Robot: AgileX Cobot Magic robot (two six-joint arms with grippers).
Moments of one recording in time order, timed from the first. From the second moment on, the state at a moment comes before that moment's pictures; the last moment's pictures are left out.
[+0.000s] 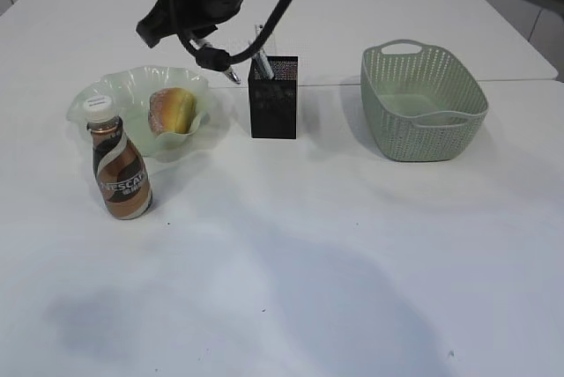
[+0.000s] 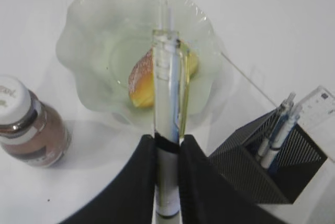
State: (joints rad) left arm -0.31 0.77 -0.84 0.15 1.22 -0.18; right arm 0.66 2.19 -2.20 -0.15 0.87 -0.13
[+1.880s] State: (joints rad) left arm -0.31 0.77 -0.84 0.07 0.96 -0.18; right arm 0.43 2.18 -1.51 0.10 -0.67 -0.14
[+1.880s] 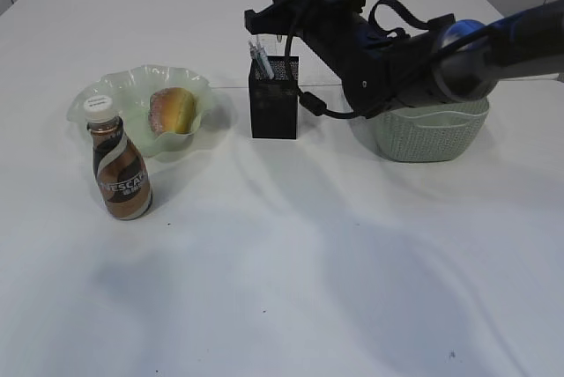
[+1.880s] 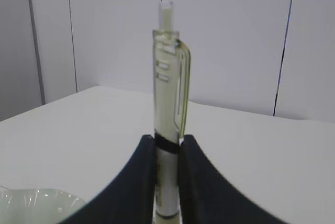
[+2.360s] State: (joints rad) left arm -0.31 0.77 -0.84 0.07 0.91 -0.18; right arm 0.42 2.22 -1.51 0.11 -0.72 -0.14
